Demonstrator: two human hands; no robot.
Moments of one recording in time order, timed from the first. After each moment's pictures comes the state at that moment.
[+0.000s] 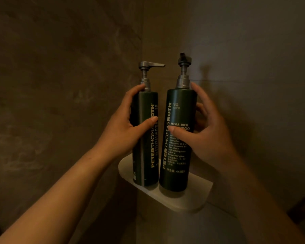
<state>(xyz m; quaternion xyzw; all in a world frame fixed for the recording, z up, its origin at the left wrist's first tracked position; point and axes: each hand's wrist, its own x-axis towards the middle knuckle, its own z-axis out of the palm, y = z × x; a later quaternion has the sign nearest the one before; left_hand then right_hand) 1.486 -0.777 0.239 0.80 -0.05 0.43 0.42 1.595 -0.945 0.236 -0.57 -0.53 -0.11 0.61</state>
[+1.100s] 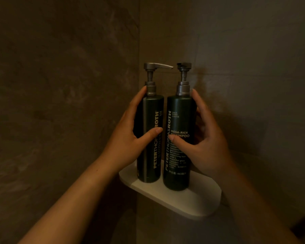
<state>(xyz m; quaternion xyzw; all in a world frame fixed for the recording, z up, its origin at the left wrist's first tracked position) 1.512 -0.747 0.212 0.79 -0.11 0.41 0.44 1.597 -0.920 0.208 -0.62 -0.50 -0.16 0.58</state>
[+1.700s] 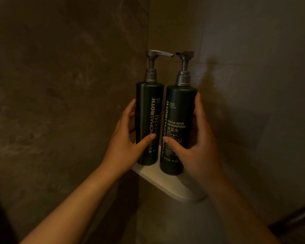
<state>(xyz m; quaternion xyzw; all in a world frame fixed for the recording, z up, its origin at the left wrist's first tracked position) 1.500 -0.768 0.164 0.78 0.02 0.46 0.43 1.595 -0.925 0.175 -0.64 -0.50 -0.16 0.57</state>
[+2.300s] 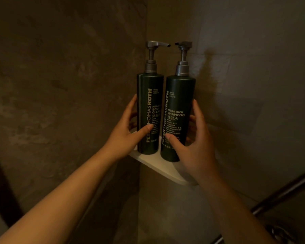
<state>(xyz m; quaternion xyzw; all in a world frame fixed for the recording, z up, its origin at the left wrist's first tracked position) 1.498 -0.752 0.161 0.78 -0.03 0.37 0.51 1.580 -0.925 0.151 -0.67 -0.41 -0.15 0.60</state>
